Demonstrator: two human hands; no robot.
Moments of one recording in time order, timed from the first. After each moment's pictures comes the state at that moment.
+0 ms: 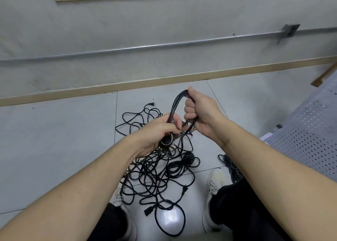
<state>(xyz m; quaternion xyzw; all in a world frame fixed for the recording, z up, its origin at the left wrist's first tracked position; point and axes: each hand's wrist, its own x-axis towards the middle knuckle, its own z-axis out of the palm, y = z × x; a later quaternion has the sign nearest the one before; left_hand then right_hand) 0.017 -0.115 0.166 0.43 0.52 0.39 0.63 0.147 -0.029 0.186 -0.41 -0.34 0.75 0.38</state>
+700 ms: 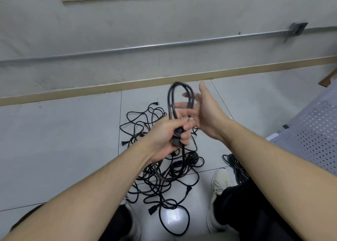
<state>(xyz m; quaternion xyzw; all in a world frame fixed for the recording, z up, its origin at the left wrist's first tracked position) 0.034 -0.121 0.167 0.29 0.39 0.51 0.71 0.147 -0.032 0.182 -0.40 -0.41 0.76 0.30</state>
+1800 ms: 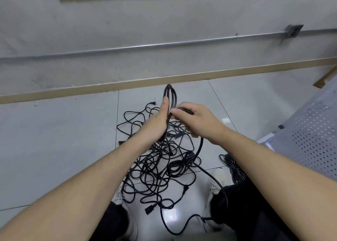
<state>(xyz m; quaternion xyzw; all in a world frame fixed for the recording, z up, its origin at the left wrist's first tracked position) 0.017 -0.110 0.165 0.44 0.71 0.36 0.42 0.161 -0.050 0.174 -0.36 -0.71 0.56 0.25</state>
